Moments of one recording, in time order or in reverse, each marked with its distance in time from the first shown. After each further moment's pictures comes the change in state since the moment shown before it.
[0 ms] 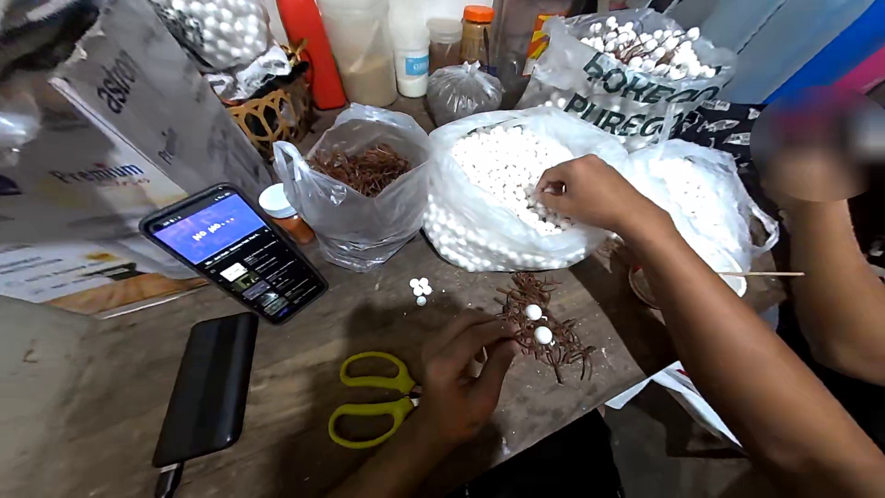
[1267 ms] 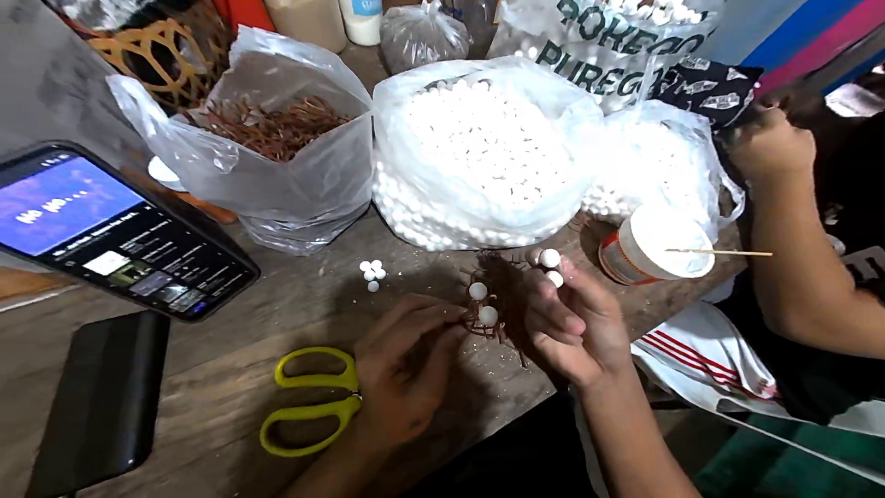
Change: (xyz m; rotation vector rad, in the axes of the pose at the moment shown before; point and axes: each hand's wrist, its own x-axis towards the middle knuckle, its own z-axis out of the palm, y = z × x) left_hand -0.002 -0.001 -0.001 0.020 0.014 -0.099; right_hand -0.151 -0.084 0.063 2.386 0.049 0.130
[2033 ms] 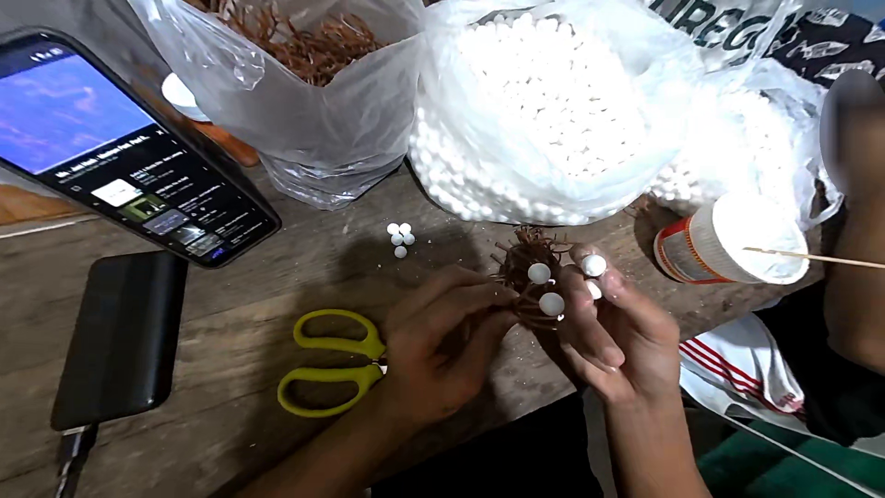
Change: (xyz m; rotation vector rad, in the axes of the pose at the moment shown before) left_hand -0.005 0.000 0.000 -0.020 0.010 -0.008; right_hand -0.007 0.016 -0.007 -0.162 -0.026 -0.037
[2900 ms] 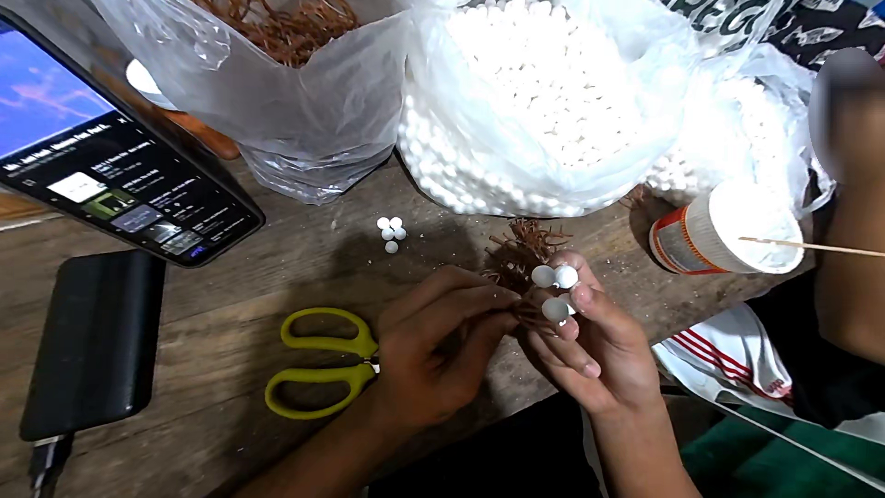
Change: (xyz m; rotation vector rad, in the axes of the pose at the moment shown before) left_hand -0.001 0.003 0.000 -0.008 -0.028 -0.003; right_hand -0.007 0.016 0.007 0.018 0.041 0.048
